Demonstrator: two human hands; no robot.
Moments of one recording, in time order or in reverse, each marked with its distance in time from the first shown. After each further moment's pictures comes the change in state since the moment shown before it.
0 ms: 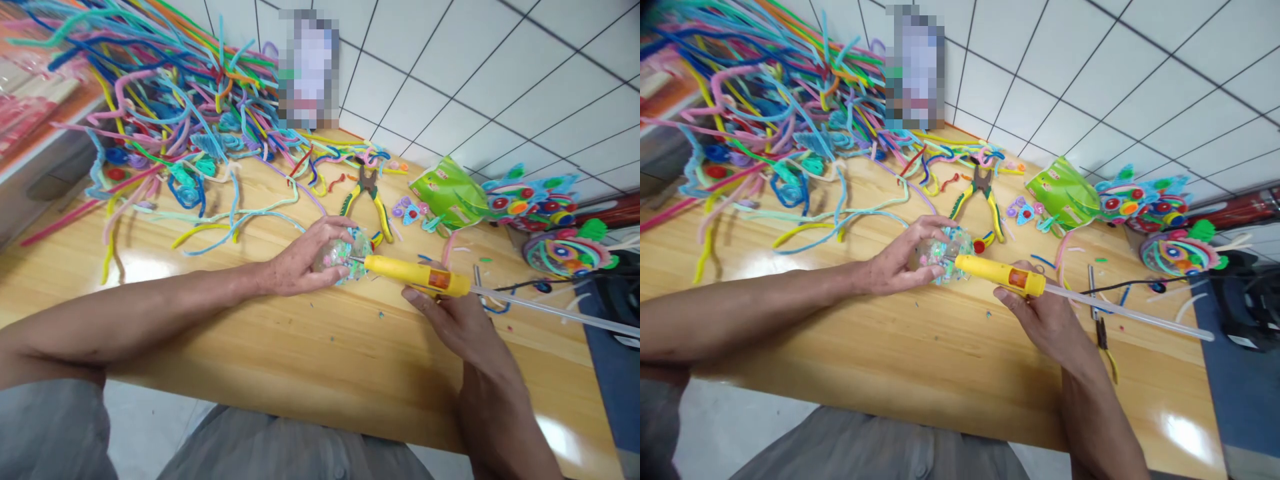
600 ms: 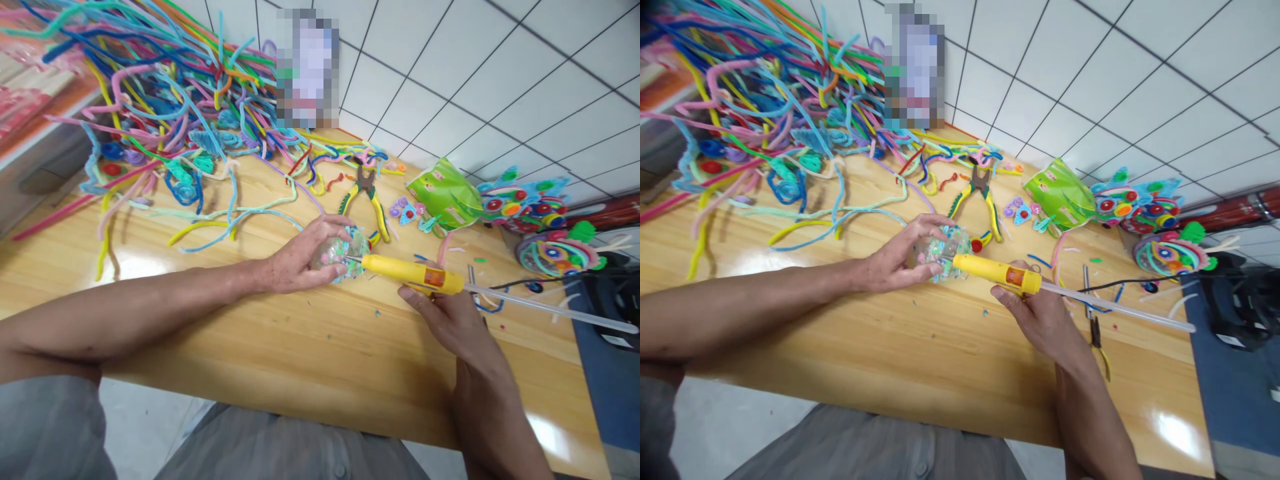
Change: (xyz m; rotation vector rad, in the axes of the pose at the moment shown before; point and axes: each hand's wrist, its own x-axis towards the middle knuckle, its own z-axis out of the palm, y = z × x) left_hand 0.001 0.002 0.000 -0.030 0.004 -0.014; right_hand -0.001 0.002 0.001 0.051 0.002 0.046
